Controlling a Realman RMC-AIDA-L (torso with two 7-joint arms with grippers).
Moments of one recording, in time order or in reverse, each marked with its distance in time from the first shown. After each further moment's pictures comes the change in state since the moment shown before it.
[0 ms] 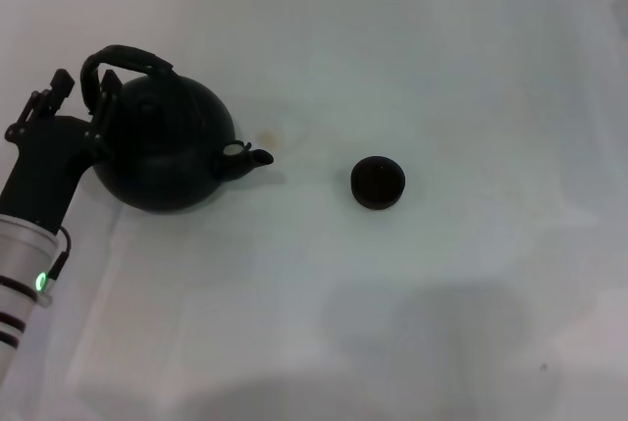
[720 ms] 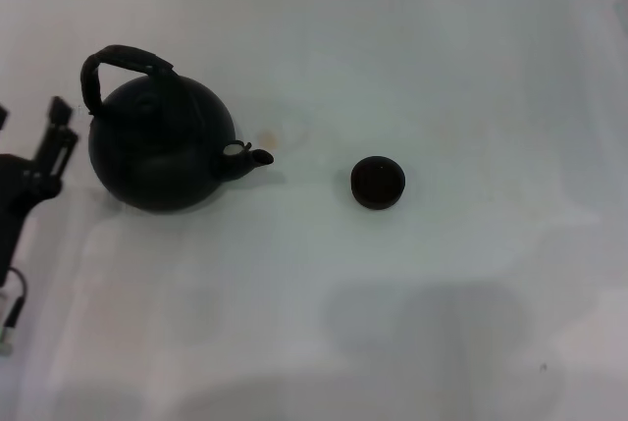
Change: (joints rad) left arm 0.113 0.001 0.050 -0.033 -0.037 0.190 -0.064; right arm 0.000 -0.003 0.001 -0.003 0.002 -0.001 0.000
